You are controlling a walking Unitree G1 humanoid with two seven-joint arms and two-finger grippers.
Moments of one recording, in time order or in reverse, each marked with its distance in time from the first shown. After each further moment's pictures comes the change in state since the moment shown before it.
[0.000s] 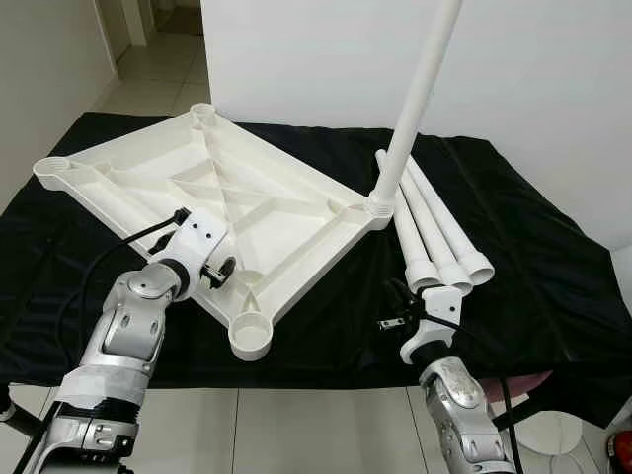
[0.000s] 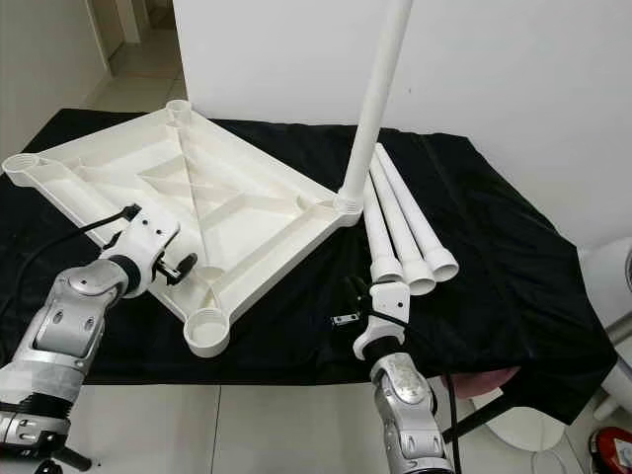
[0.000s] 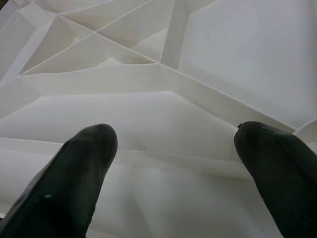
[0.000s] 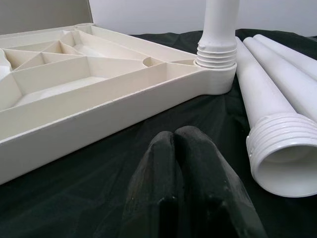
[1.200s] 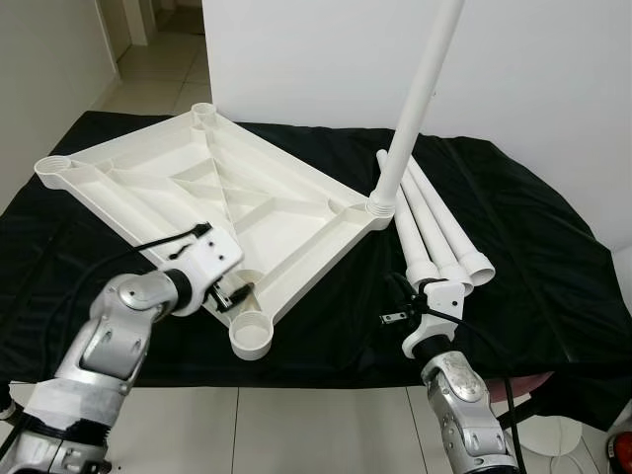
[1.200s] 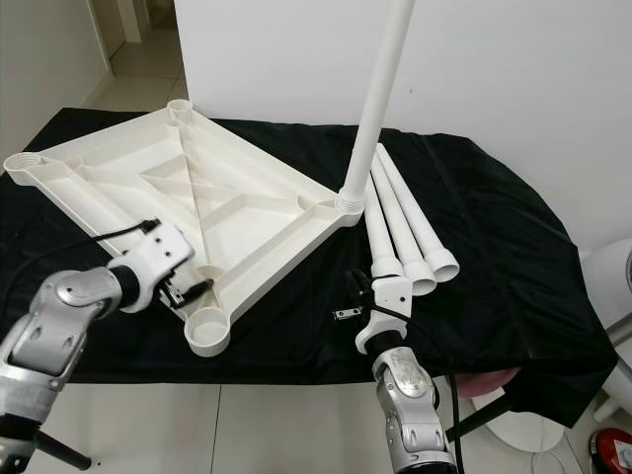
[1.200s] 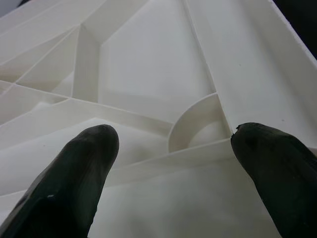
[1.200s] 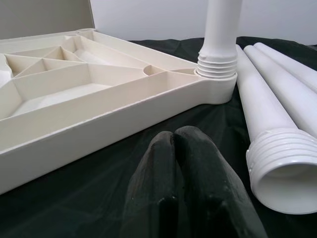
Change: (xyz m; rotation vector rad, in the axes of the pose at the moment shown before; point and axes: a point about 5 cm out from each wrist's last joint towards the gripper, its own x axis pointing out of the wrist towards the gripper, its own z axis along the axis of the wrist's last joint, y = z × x) left arm -0.019 -0.037 0.008 0.211 -0.082 -0.338; right arm 0.005 -0.002 0.005 -0.009 -0.016 0.002
